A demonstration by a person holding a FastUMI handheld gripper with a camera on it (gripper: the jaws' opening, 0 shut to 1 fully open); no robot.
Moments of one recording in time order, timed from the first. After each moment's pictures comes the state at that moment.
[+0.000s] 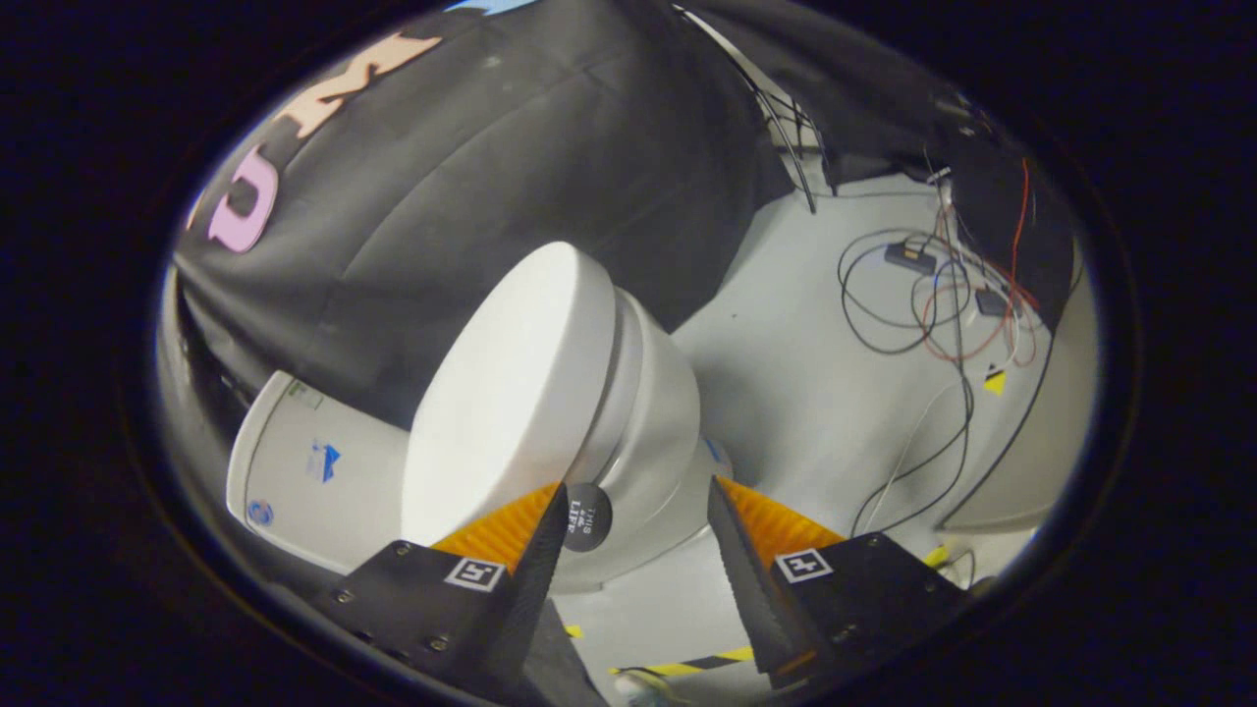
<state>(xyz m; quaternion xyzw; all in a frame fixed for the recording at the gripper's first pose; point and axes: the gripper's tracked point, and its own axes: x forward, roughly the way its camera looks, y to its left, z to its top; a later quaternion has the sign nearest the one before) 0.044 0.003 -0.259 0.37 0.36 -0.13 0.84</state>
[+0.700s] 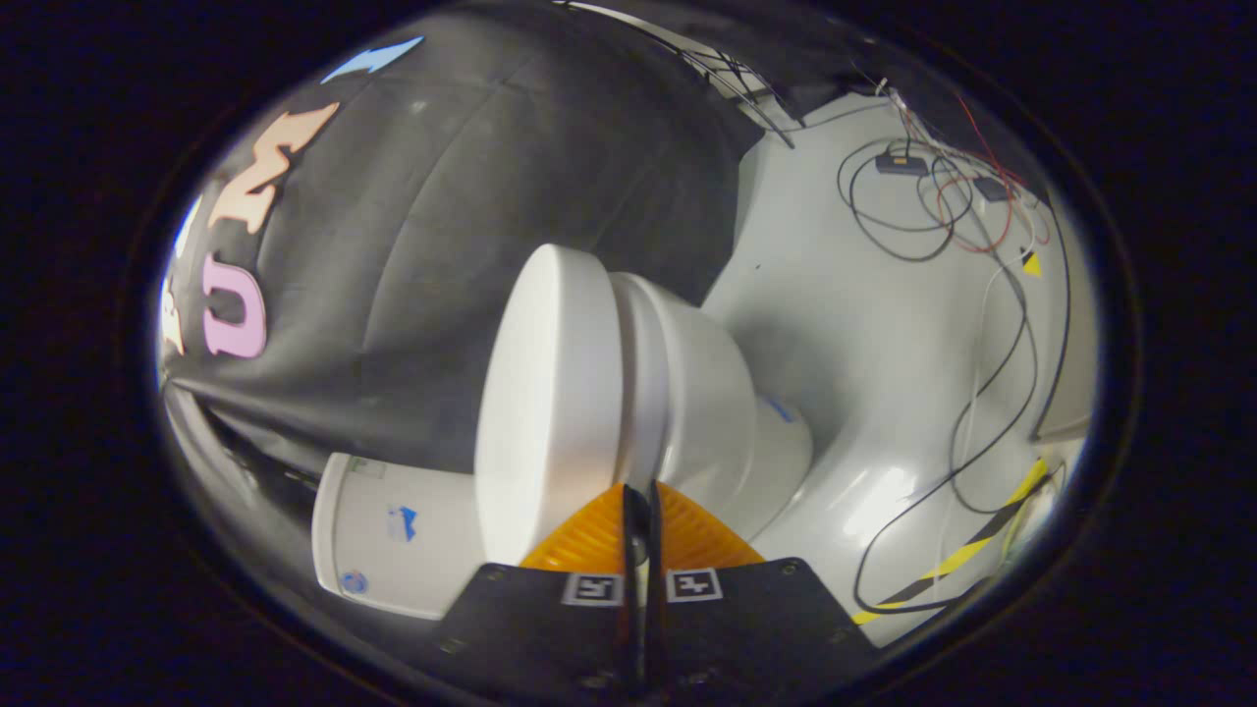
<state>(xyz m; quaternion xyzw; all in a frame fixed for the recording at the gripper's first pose) 0.075 0.024 -0.260 0.52 0.32 -0.12 0.78</state>
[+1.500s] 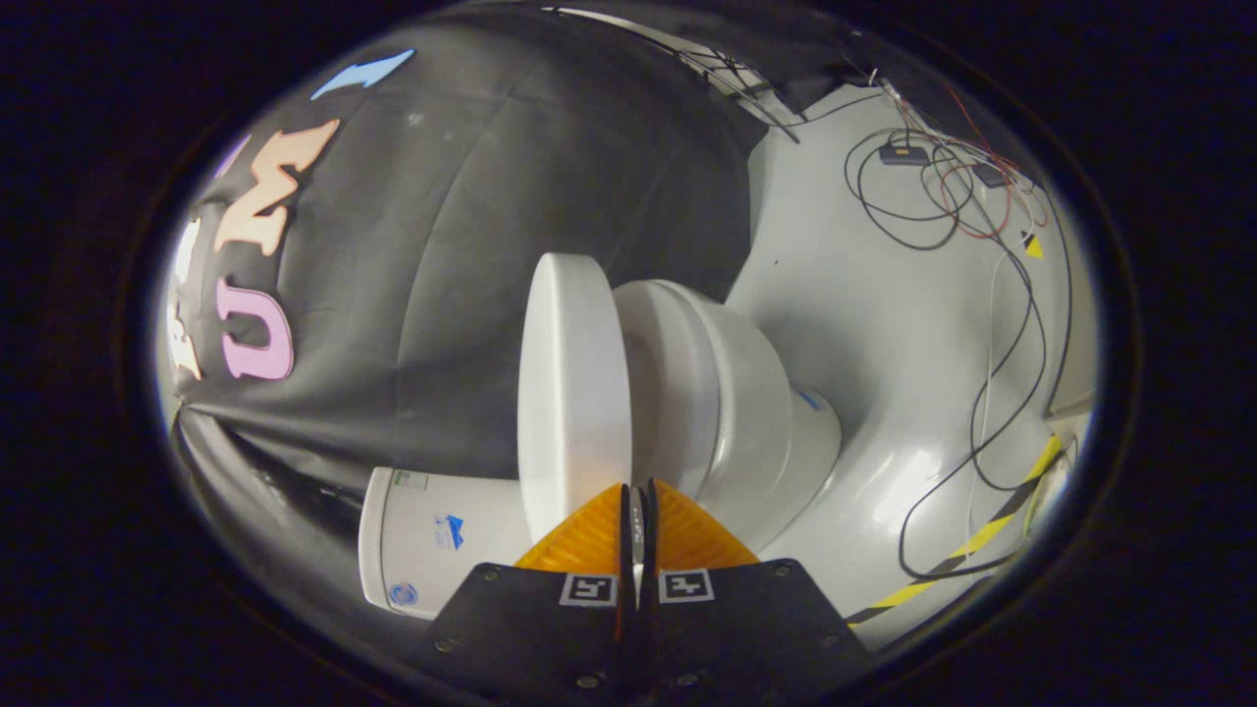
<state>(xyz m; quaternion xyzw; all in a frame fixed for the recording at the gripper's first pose) 0.071 0.040 -0.205 0.55 0.31 -0.10 0.77</state>
